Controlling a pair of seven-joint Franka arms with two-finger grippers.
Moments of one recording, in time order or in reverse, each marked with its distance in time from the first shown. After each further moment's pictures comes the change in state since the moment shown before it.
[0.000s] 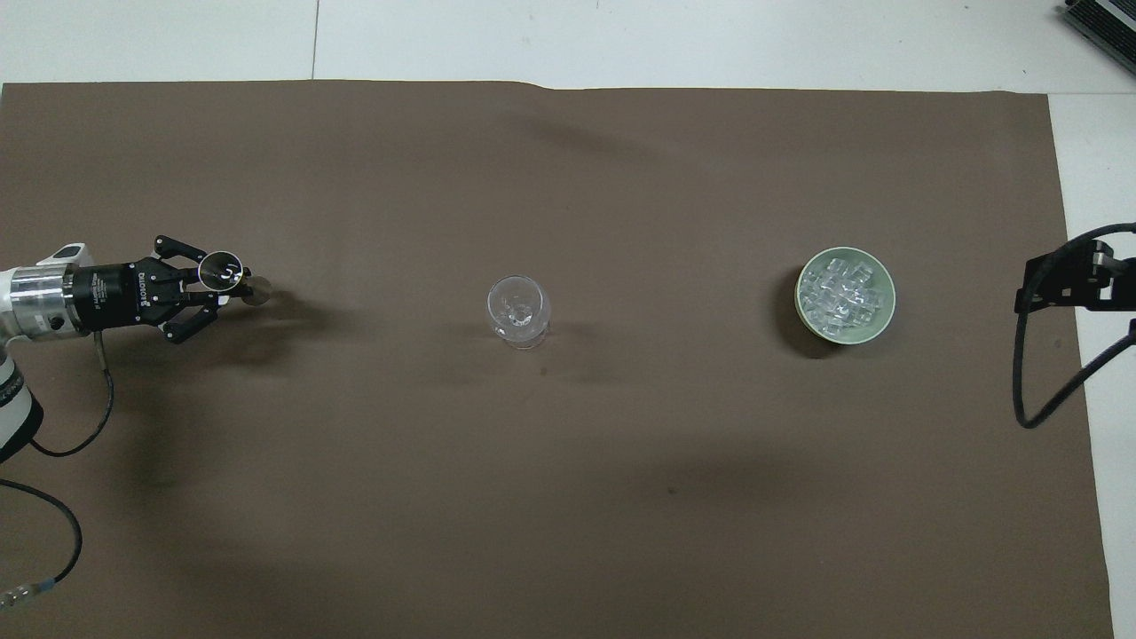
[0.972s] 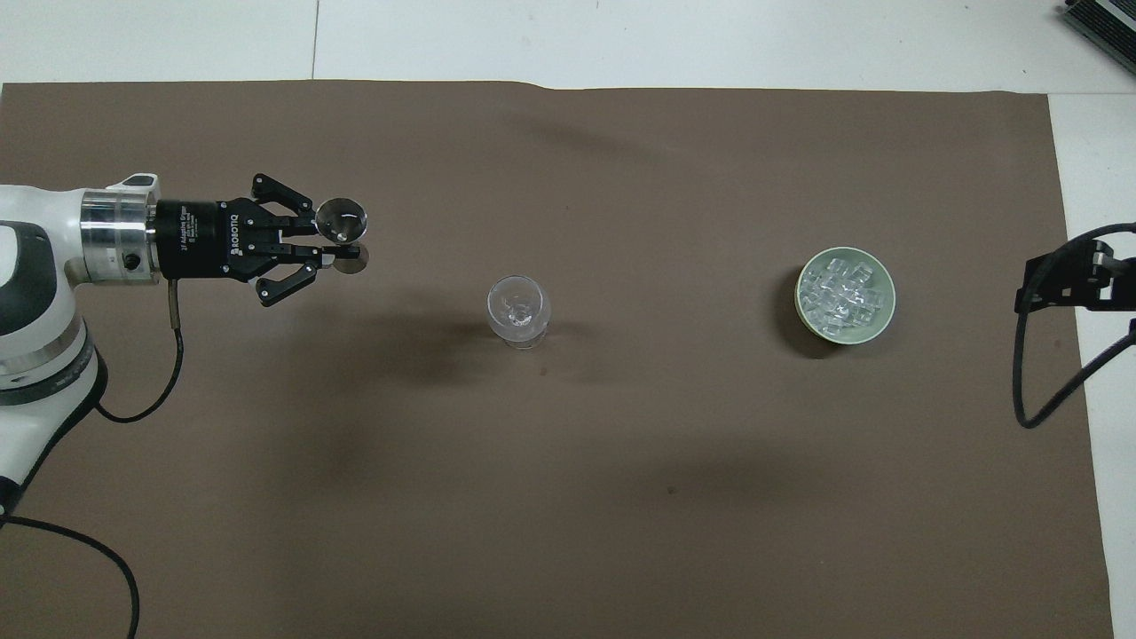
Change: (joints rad) left arm -0.332 -0.238 0.000 -0.001 -0.008 0.182 -0.353; right arm 0.000 0.000 0.000 0.000 0.000 0.000 0.000
